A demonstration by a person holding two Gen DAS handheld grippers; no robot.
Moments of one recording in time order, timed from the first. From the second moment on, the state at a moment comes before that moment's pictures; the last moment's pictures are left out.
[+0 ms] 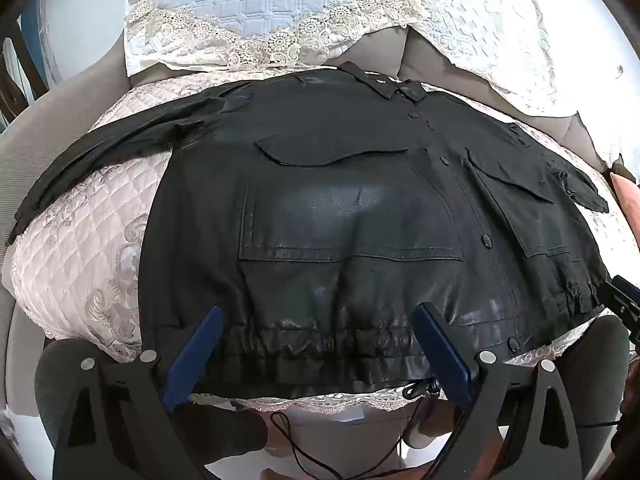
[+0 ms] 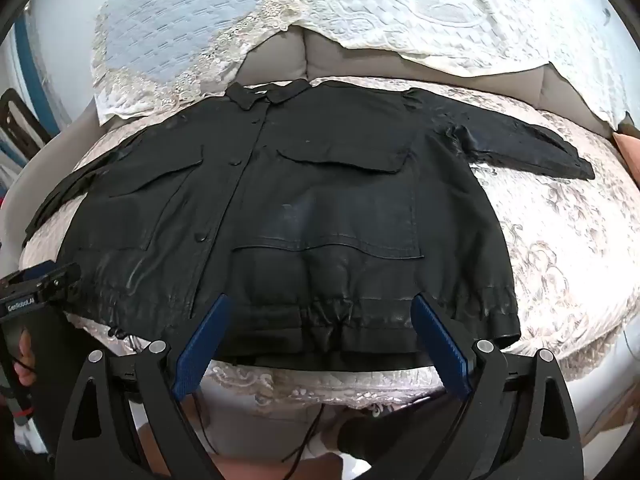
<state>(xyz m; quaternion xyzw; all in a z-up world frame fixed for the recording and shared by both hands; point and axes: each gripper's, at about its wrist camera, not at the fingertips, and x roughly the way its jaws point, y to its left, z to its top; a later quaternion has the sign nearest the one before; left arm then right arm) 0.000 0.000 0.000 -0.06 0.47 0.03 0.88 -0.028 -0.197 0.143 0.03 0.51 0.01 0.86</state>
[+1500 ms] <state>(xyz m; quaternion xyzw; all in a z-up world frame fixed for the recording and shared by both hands) -0.003 -0.008 0.004 -0.05 0.47 0.03 0.88 -0.029 -0.184 0.143 0.03 0.52 0.03 0.86</state>
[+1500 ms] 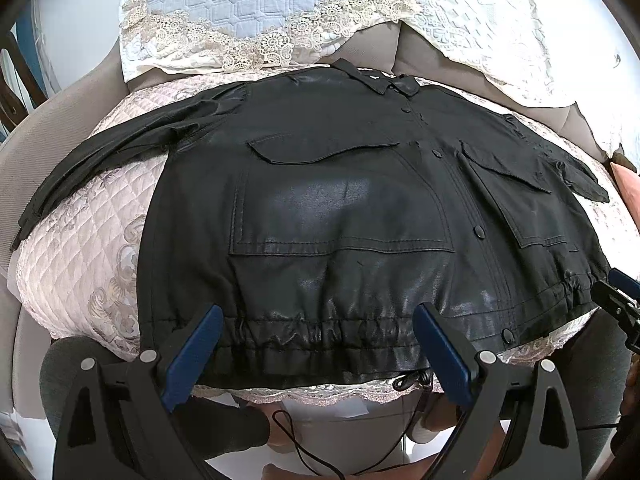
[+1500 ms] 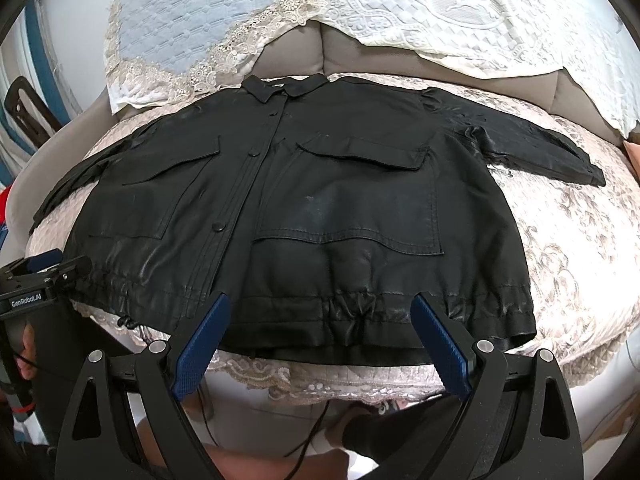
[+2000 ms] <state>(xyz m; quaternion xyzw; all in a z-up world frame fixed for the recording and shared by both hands) -0.004 -0.011 0.003 -0.05 0.47 0.03 0.88 -0.028 -0.182 0.143 0.02 0.52 0.04 0.86</state>
